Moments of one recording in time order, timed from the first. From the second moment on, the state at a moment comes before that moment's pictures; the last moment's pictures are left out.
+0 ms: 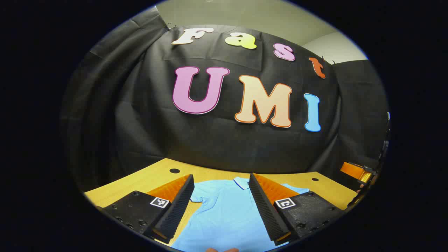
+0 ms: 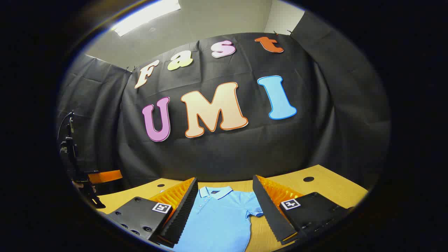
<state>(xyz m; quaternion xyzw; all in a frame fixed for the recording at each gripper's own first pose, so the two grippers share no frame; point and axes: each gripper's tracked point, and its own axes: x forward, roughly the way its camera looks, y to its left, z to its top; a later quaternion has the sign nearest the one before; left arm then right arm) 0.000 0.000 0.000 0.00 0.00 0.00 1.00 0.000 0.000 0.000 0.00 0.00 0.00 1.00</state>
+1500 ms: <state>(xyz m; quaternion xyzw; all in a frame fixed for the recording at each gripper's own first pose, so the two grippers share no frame) -0.003 0.010 -0.007 0.01 0.01 0.01 1.00 0.086 -0.095 -0.069 0.00 0.19 -0.07 0.98</state>
